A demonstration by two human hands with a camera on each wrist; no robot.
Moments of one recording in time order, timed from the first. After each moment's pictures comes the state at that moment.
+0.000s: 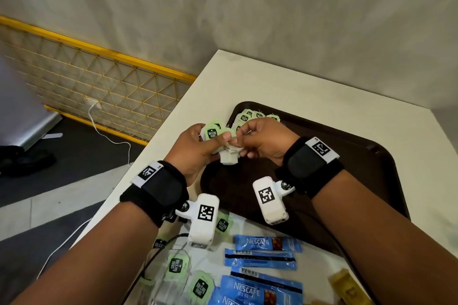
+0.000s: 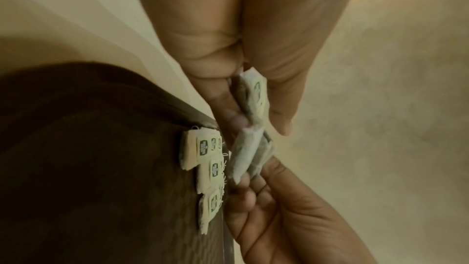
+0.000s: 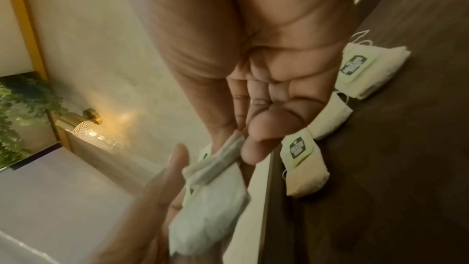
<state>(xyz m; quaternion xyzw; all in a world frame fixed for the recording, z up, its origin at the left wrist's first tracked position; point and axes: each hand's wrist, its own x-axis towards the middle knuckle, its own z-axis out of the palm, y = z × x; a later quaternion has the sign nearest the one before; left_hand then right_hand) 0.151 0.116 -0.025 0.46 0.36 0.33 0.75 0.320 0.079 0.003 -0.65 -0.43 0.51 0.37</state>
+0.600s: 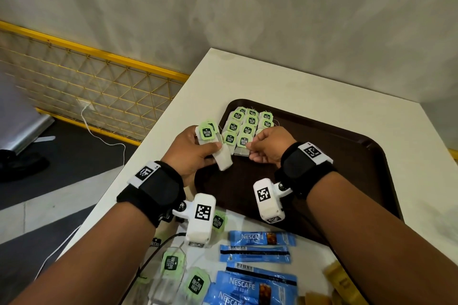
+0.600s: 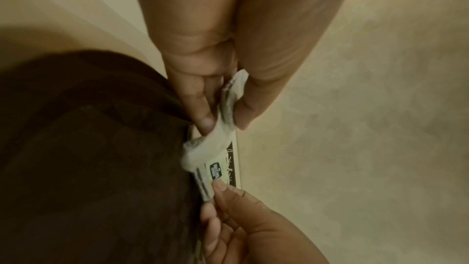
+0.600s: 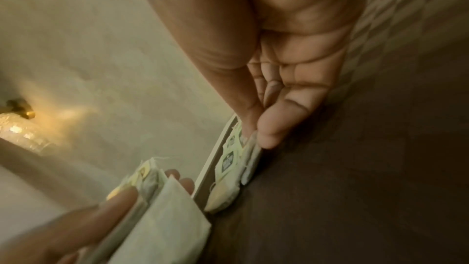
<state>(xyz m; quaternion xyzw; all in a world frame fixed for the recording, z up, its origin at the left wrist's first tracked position) 0.155 0.113 -0.034 0.48 0.38 0.32 0.73 0.344 0.067 -0.020 -0.76 -0.30 0.45 0.35</state>
